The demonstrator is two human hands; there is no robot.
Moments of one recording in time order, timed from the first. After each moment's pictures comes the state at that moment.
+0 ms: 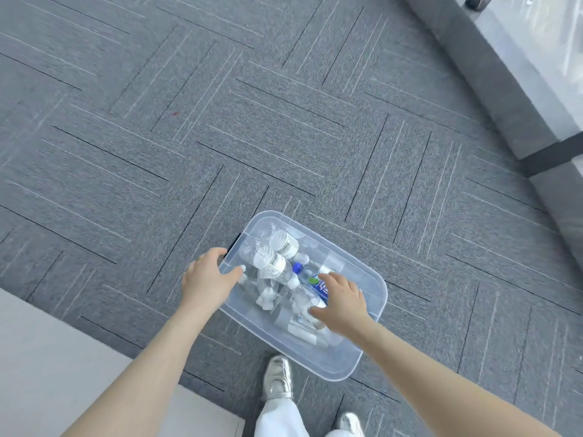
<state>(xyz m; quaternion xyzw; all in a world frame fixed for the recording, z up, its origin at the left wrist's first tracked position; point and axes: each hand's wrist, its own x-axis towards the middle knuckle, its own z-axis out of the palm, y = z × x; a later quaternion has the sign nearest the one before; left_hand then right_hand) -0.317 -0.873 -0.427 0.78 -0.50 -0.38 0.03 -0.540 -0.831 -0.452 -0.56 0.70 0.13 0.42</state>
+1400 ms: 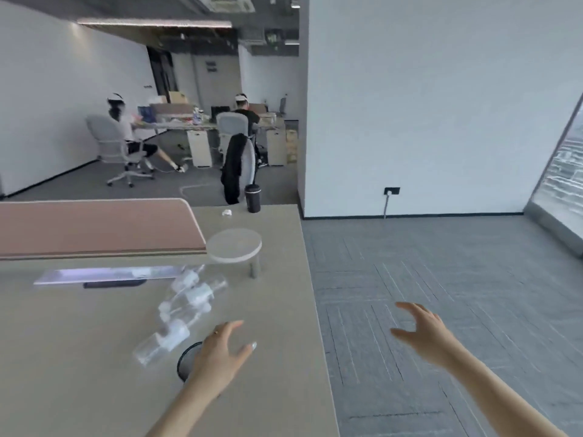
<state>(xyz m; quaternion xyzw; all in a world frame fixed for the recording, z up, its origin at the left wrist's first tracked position) -0.131 -0.392 0.092 0.90 -0.21 -0.08 0.38 -0.294 -0.710 0.123 -0.91 0.32 -0.01 0.26</state>
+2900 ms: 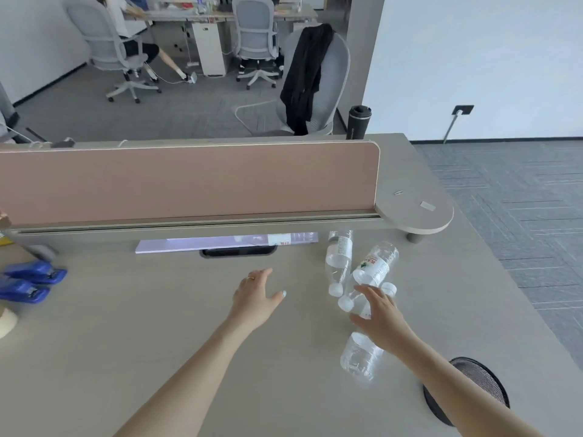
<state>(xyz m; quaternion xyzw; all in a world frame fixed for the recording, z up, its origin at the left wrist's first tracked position) 0.280 -0.120 -0.005 0.93 -0.21 -0.18 0.26 0.123 -0.312 0.008 -0.91 0.29 0.06 0.30</state>
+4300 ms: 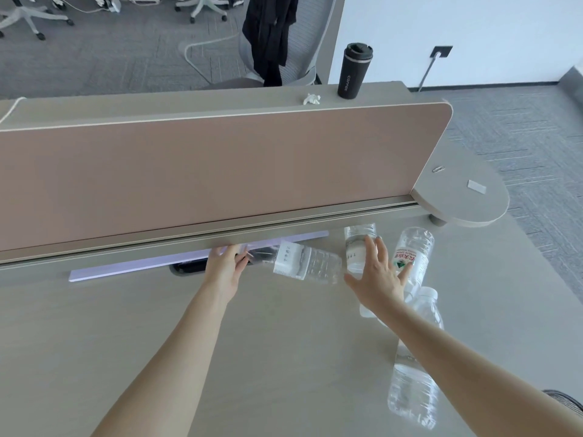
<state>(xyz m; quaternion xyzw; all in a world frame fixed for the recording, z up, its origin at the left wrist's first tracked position) 0.459 -0.156 -0.086 0.56 0.17 -0.33 0.74 0.269 -0.331 -0.065 -0.87 0.46 0.06 0.15</state>
